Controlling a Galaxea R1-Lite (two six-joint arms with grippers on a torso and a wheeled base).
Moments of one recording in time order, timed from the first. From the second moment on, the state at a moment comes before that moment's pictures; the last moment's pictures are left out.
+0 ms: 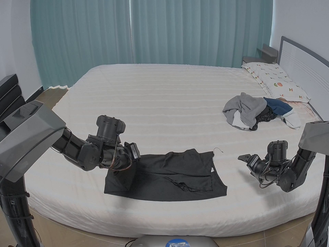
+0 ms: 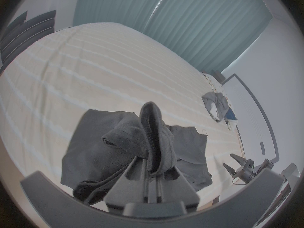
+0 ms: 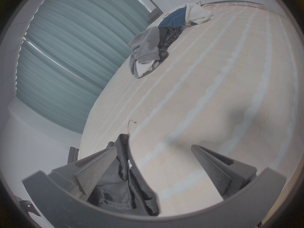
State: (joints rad) left arm -0.38 2.16 -1.10 -0.33 -0.06 -0.66; right arm 0.12 2.22 -0.57 -1.07 0.06 0.87
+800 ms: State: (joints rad) left arm -0.58 2.34 -1.47 -0.11 -0.04 -0.84; right arm 0.12 2.22 -0.57 -1.07 0.06 0.87
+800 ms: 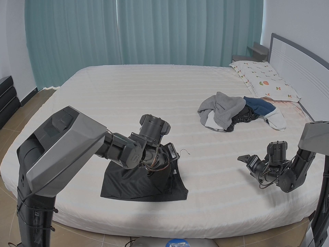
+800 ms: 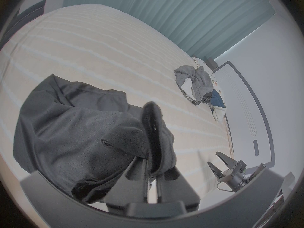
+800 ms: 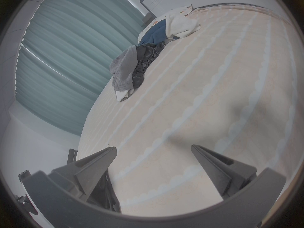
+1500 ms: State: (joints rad) left arm -0.53 2.29 -1.39 -0.11 -0.03 -0.91; right arm 0.13 2.23 -0.56 -1.07 0.06 0.87
